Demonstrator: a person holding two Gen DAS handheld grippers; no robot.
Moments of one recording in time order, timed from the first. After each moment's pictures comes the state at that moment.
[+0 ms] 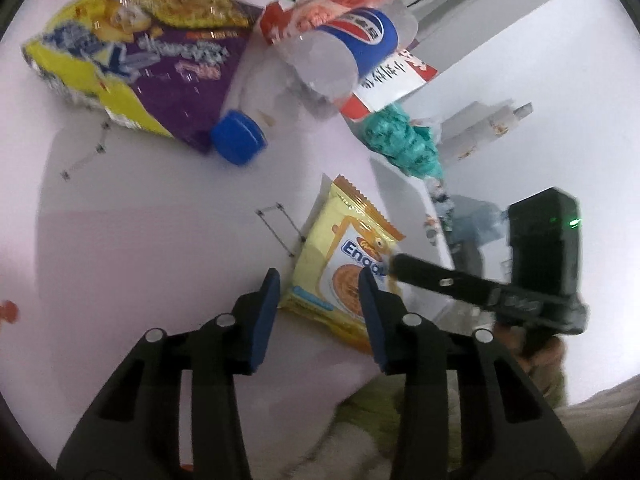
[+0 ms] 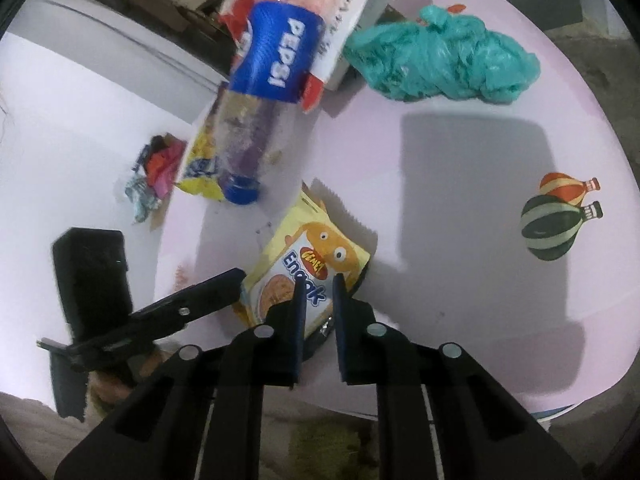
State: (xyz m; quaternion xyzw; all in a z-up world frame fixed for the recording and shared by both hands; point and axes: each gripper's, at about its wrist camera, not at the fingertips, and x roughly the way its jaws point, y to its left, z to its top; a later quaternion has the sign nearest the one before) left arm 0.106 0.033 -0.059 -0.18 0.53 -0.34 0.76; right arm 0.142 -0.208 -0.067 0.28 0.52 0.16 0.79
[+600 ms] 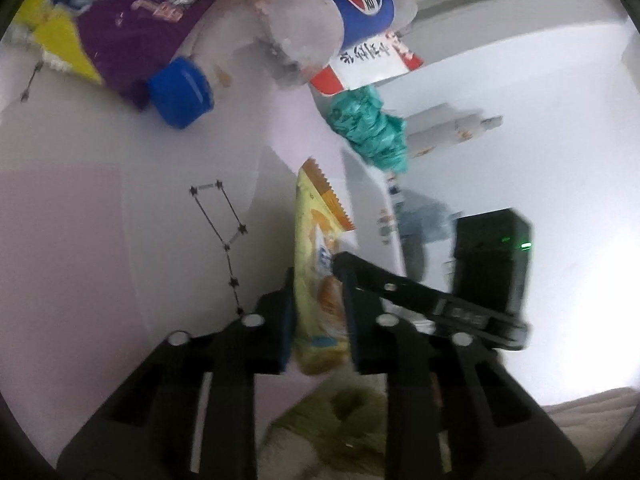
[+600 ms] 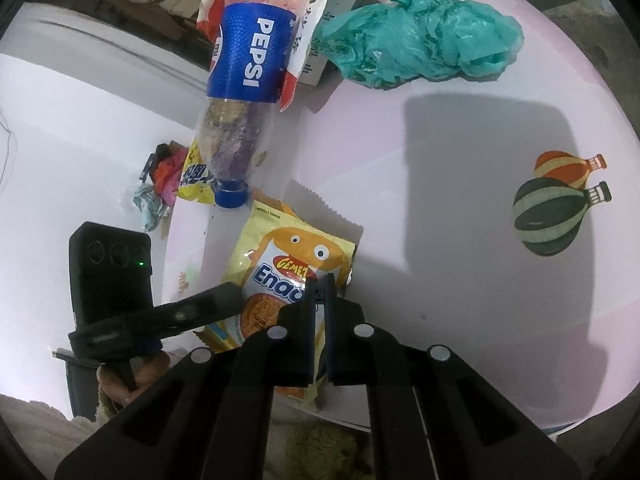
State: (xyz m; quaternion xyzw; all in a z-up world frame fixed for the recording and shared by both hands) left arm 0.120 0.001 -0.071 -0.24 0.55 -0.38 0.70; right arm 0.140 -0.225 -0.081 0.31 0.51 0.17 0.78
